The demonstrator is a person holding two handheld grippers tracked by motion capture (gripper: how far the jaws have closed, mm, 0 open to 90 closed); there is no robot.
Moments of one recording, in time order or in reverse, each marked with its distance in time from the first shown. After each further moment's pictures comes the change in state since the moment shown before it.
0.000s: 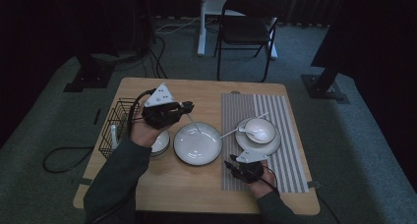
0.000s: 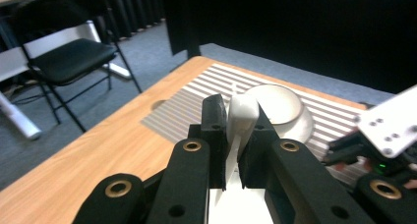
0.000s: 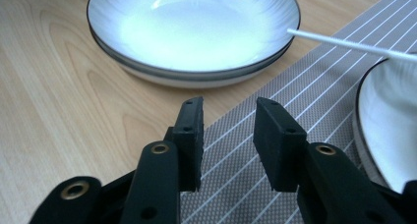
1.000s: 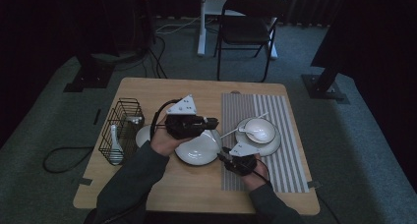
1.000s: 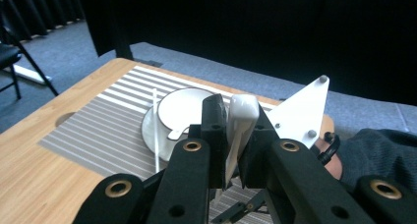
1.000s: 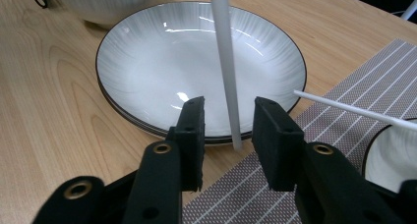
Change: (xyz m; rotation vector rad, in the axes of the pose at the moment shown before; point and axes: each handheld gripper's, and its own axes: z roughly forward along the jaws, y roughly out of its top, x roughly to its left) left arm -0.034 0.005 0.035 -0.004 -0.257 -0.003; right arm 0.003 0.026 0.013 -0.063 0.017 -0.058
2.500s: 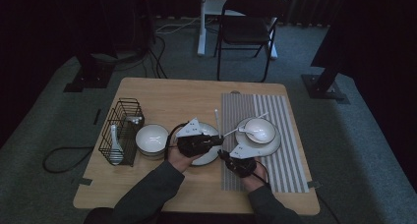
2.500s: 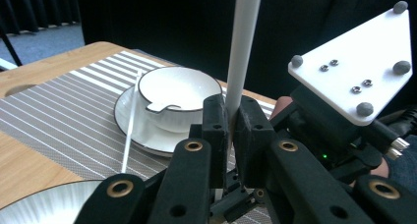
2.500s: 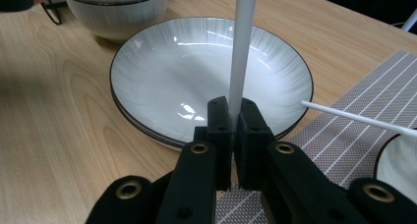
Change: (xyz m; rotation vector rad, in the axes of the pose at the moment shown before) left arm 0.000 -0.086 0.060 -0.112 0.001 -0.109; right arm 0.004 -0.002 -0.002 -0.055 0.009 0.022
